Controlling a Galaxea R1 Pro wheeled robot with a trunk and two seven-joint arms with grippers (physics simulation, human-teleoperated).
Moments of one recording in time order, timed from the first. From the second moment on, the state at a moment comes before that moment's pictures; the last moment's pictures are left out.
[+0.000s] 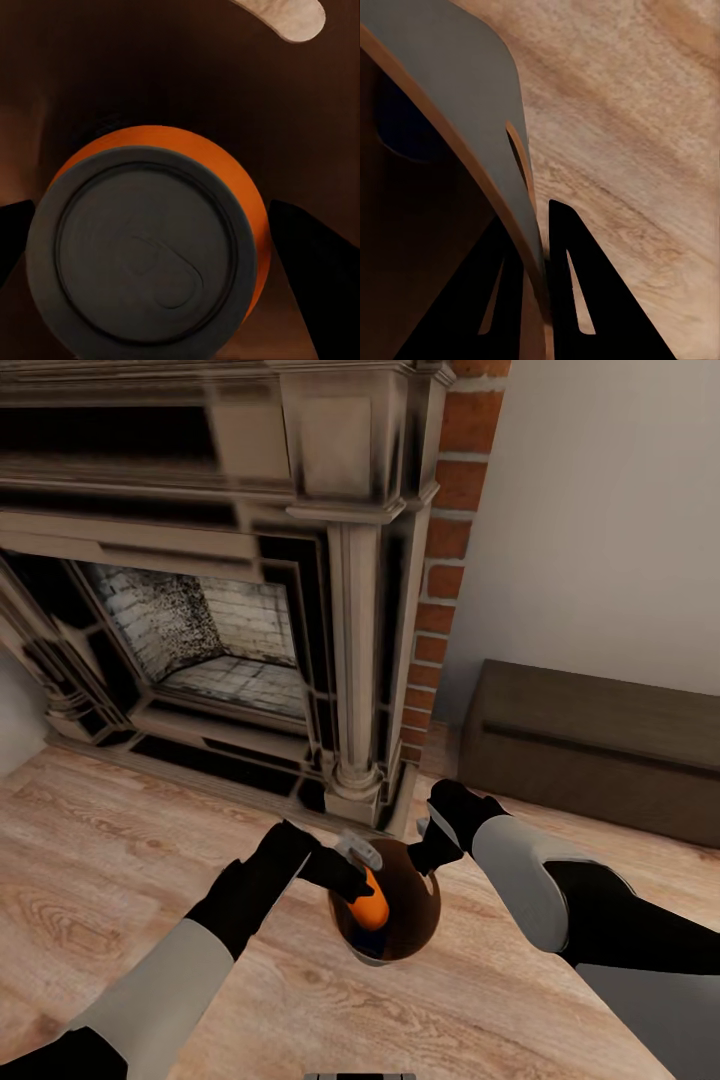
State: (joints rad) left arm -0.80 -0.08 -0.46 -0.95 -0.16 0.90 -0.70; right arm -1.25 0.16 -0.11 -0.09 0.48 1.04 0.31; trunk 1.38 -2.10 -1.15
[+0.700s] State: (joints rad) left arm -0.78 -0.11 -0.50 -0.92 -0.11 0.88 -0.59; right arm -1.25 0.16 -0.12 -0.09 0.50 1.04 0.30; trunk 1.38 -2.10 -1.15
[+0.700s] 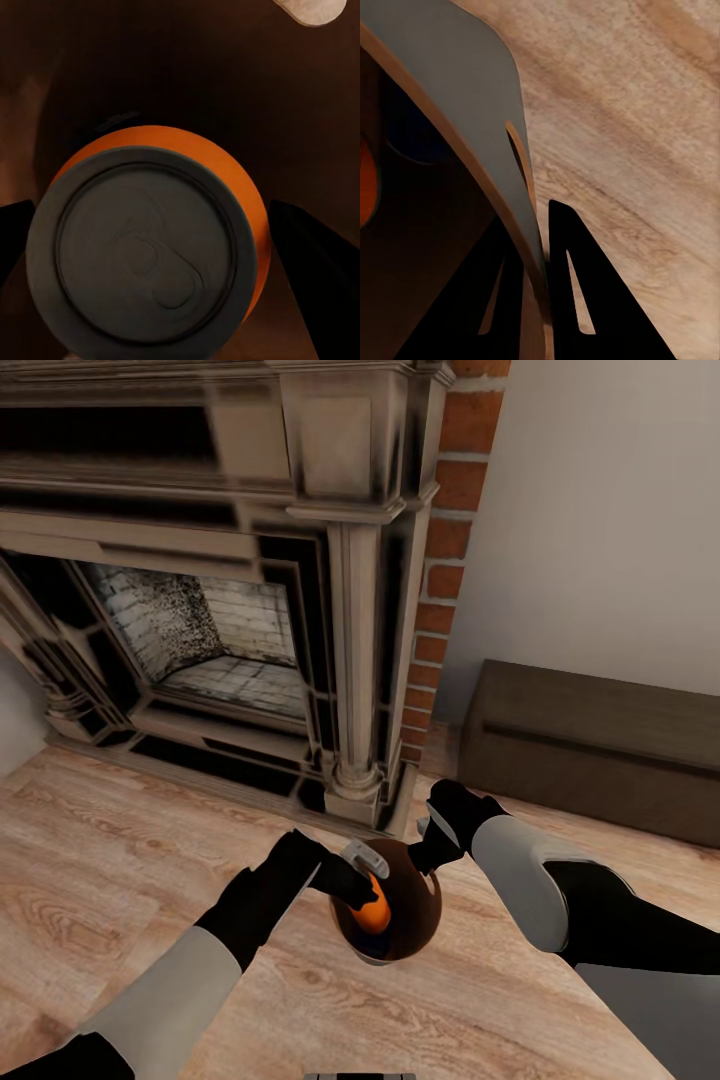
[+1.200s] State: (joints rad) left arm -0.78 -0.11 -0.50 -0.92 -0.11 0.88 -0.57; right arm -1.25 0.16 -0.12 -0.09 0.49 1.04 0.30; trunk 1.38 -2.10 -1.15
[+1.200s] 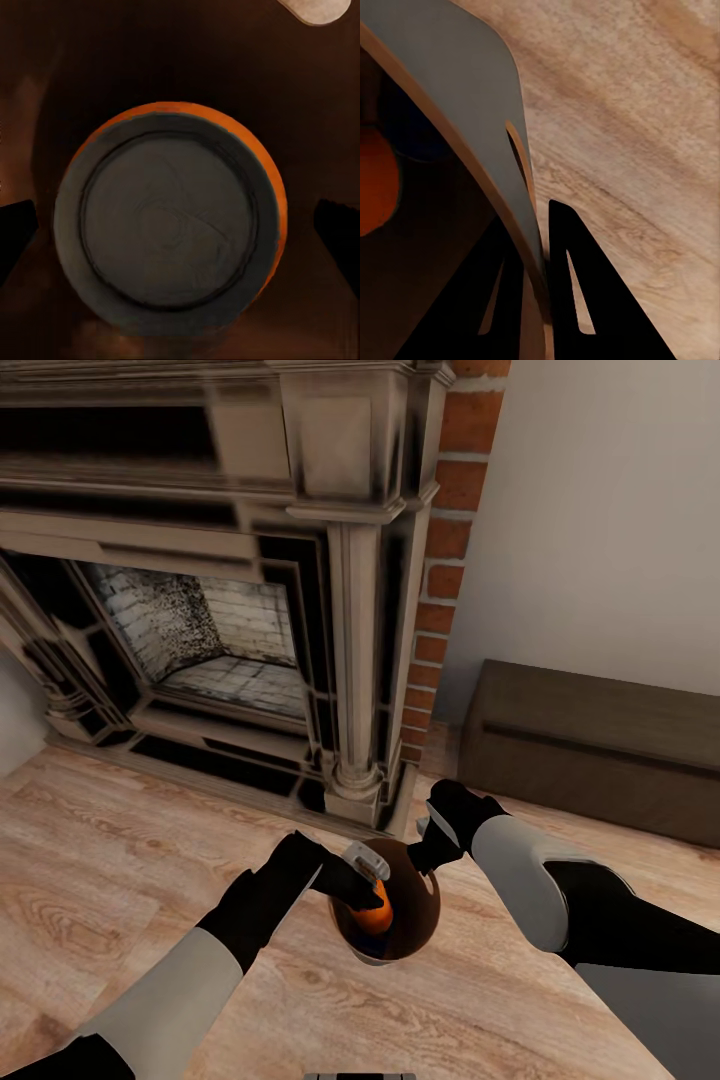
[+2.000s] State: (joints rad) left arm -0.71 -0.06 -0.50 -1.07 -0.15 0.82 -0.57; right arm -1.25 0.16 -0.12 -0.09 0.46 1.05 0.30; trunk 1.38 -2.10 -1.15
